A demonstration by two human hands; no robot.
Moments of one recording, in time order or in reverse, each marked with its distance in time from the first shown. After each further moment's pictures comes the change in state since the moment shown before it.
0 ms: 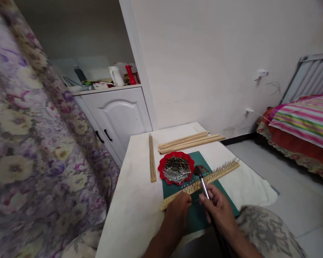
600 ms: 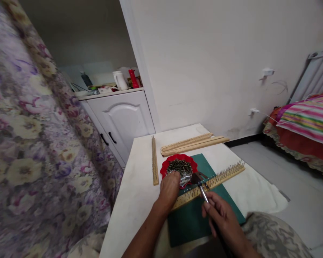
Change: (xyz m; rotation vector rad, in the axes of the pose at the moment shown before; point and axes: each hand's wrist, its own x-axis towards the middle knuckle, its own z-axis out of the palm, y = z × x) left_hand 0.072 -0.033 -0.030 0.595 -0.017 -0.146; right_hand -0.007 -0.011 -0.001 -0.074 -0.151 0.088
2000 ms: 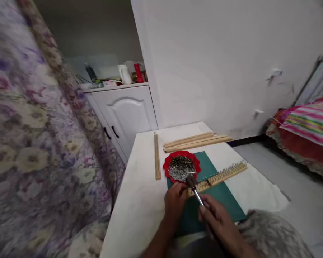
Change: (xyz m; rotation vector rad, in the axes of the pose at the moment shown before) left_hand -0.050 0.008 0.055 -0.769 0.276 -0.125; right_hand -0.009 0.014 0.011 -0.115 -0.133 -0.021
